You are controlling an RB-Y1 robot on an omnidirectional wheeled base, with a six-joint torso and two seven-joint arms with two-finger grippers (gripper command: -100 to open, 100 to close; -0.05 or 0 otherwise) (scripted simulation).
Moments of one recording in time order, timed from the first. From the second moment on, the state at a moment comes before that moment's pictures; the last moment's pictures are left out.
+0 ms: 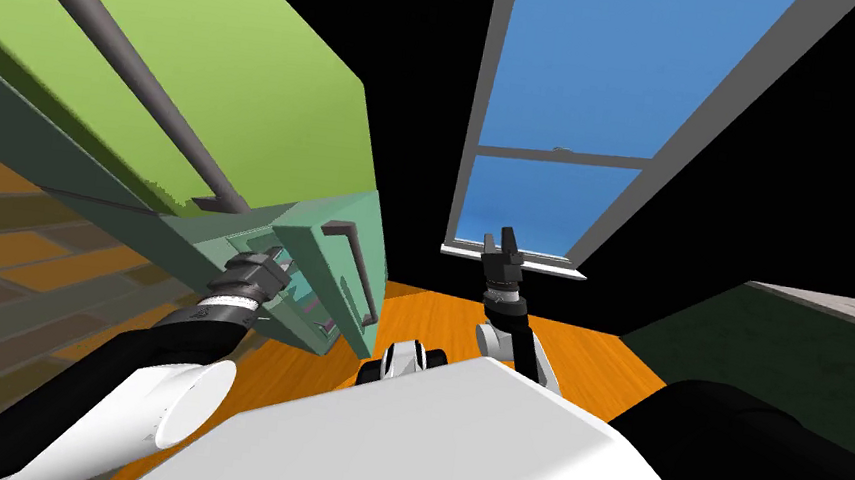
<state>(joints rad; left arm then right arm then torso) 0.42 0.18 0.20 -2.59 0.17 0.59 0.13 0.50 0.00 0.01 -2.39 0.10 -0.54 -0.01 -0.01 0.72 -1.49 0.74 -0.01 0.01</state>
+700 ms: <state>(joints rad) 0.41 0.14 0.24 -2.56 0.14 0.59 0.13 0.50 0.00 0.01 -2.39 0.10 -0.54 -0.01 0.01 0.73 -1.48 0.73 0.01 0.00</state>
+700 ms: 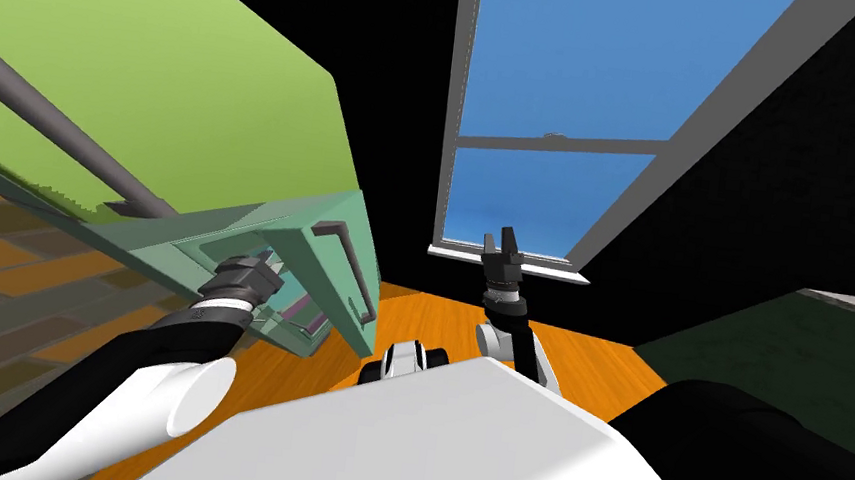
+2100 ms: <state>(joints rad) 0.30 0.17 0.30 -2.54 0.14 0.68 0.16 0.50 0.00 0.01 -2.39 0.10 -0.54 -0.01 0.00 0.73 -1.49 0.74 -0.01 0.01</state>
